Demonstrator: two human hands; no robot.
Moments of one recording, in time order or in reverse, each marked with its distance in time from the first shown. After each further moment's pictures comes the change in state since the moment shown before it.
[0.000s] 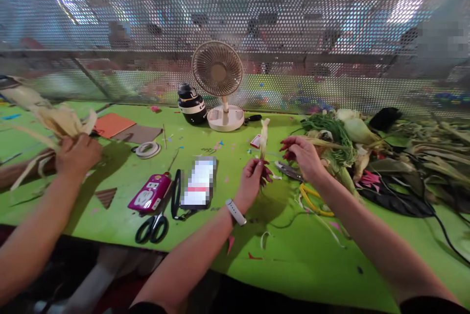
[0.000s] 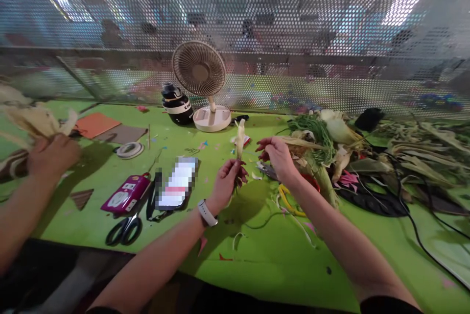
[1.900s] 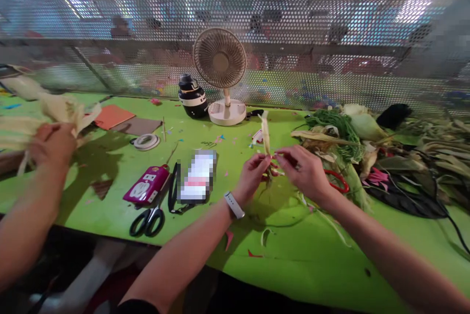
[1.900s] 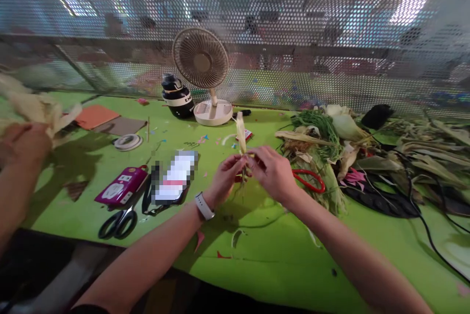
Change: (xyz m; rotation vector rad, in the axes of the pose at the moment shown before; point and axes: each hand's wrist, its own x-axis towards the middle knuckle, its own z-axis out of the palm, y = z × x) left_hand 0.001 0.000 -0.002 -0.022 -0.057 -0.089; right_hand -0.052 -0.003 0.003 -0.828 -0.133 -0.703
